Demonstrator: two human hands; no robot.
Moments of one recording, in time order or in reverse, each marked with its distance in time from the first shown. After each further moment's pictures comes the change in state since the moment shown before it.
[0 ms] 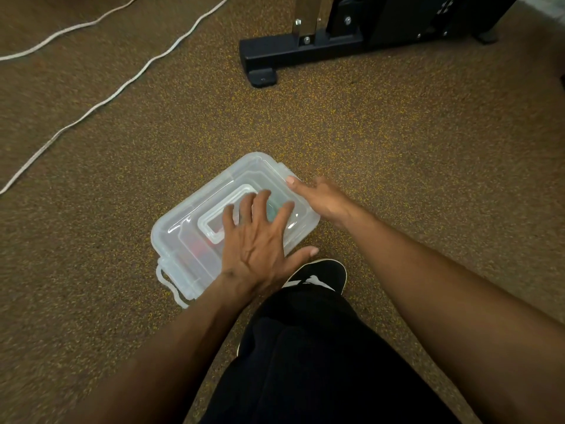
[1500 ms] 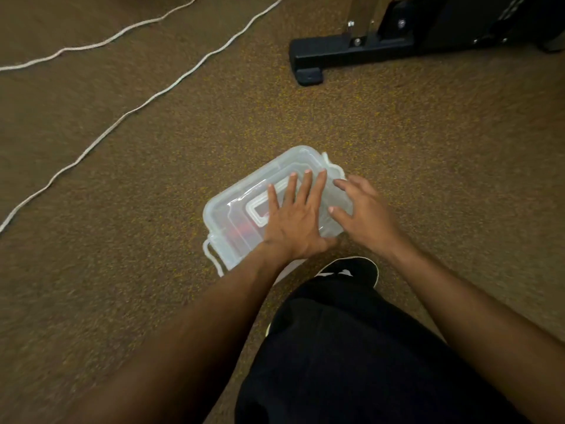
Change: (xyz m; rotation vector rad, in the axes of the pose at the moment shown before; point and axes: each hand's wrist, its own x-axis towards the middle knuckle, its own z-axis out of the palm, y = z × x) left_hand 0.013 -0.016 0.006 -0.230 -0.206 -0.021; right_hand -0.054 0.014 0.016 -0.542 0.195 -0.464
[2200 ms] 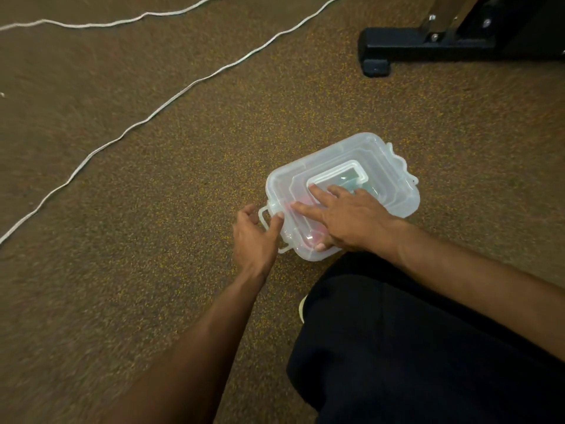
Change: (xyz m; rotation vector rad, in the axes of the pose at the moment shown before) left_hand -0.131 -0.089 0.009 -0.913 0.497 -0.862; right_hand -0.013 -0.119 0.035 -0.752 -0.566 -0.491
